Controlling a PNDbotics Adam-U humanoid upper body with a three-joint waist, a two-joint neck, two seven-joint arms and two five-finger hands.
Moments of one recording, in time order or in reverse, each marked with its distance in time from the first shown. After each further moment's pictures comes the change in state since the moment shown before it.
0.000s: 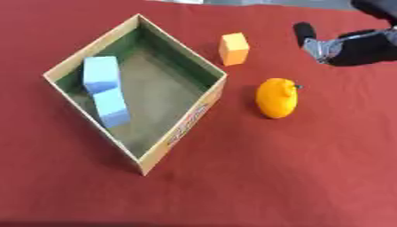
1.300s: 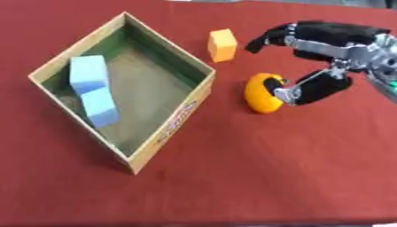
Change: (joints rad) left arm 0.008 -0.026 -0.012 0.000 0.009 0.016 -0.020; right arm 0.013 0.025 0.128 0.000 -0.079 0.169 0.259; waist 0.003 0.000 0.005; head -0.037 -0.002
